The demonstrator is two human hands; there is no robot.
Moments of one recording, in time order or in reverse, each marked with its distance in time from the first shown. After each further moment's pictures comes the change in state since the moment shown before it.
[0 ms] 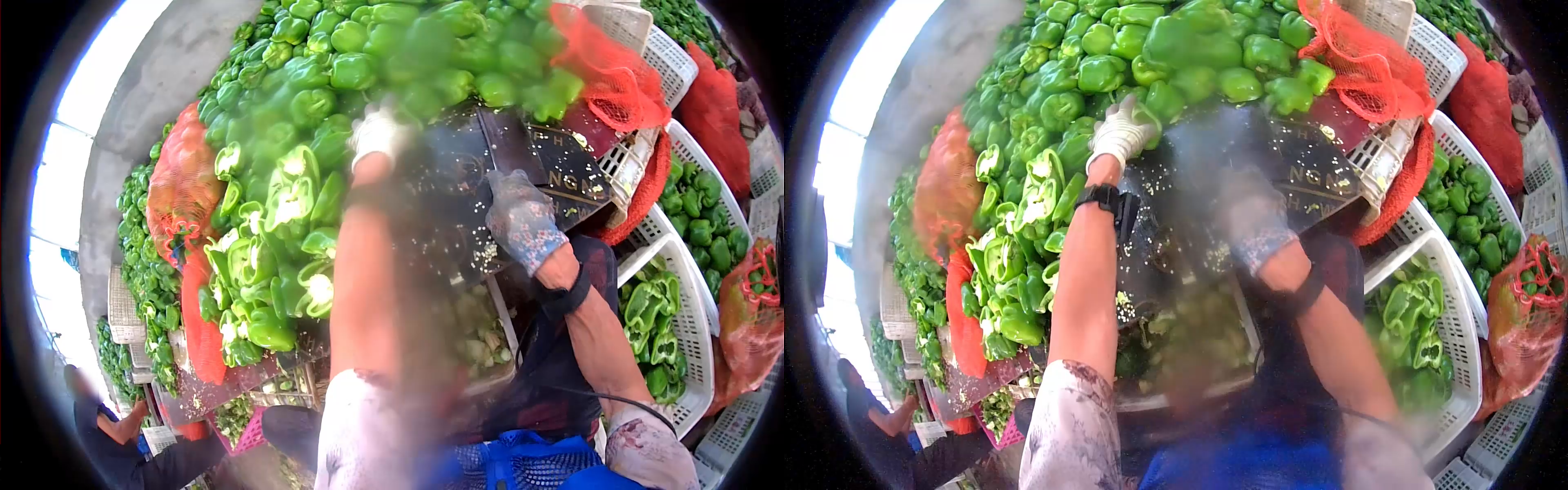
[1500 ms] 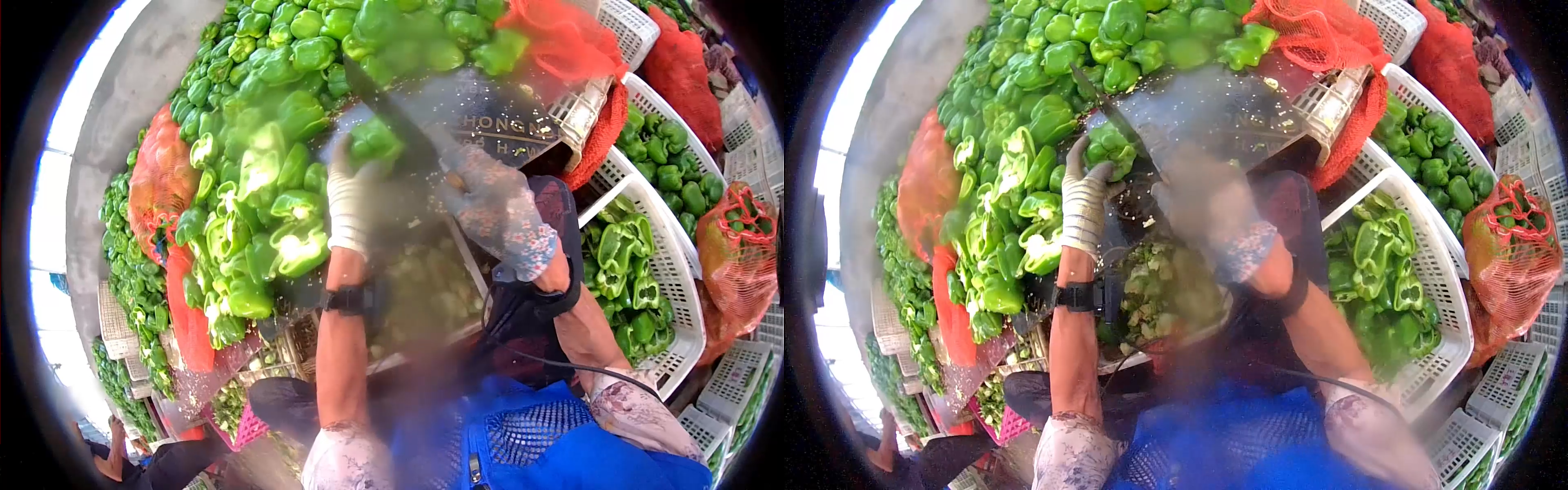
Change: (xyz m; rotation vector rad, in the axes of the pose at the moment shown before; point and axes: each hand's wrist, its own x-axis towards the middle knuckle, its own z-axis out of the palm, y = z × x) left_hand -0.184 0.011 -0.040 -1.362 -0.176 -0.230; right_hand -0.081 -0.019 -0.078 0.411 0.145 -0.133
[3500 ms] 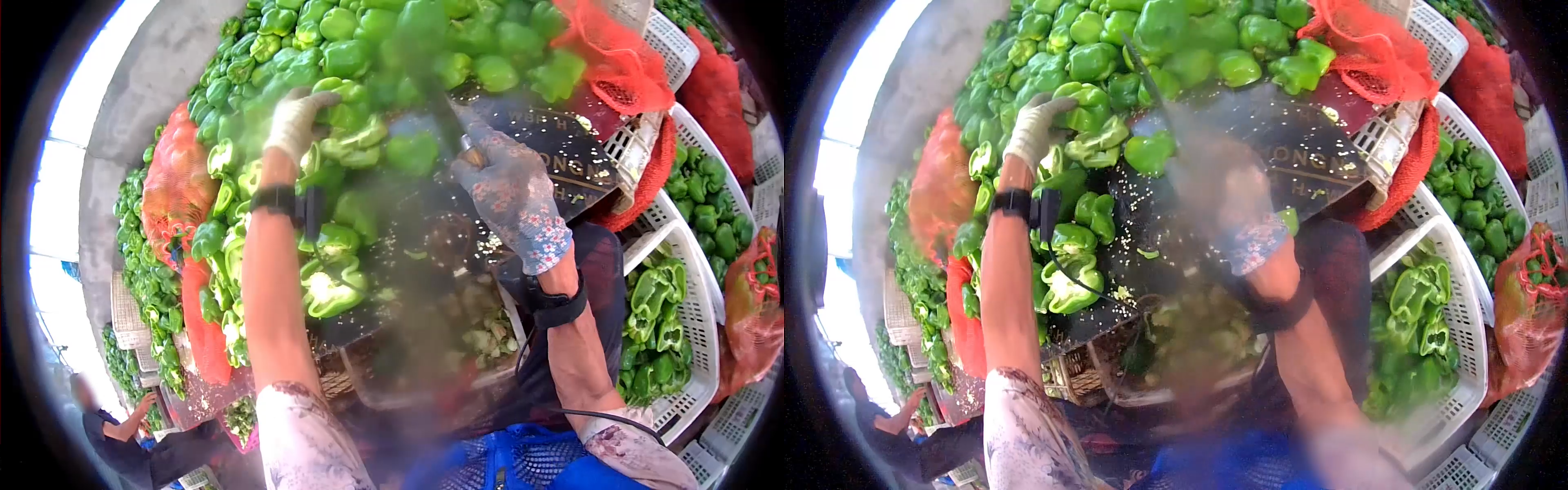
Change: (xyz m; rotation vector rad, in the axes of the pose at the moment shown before) left_hand 0.200 0.088 -0.091 0.500 0.043 -0.091; right_hand 0.088 0.012 0.049 0.273 0.132 0.098
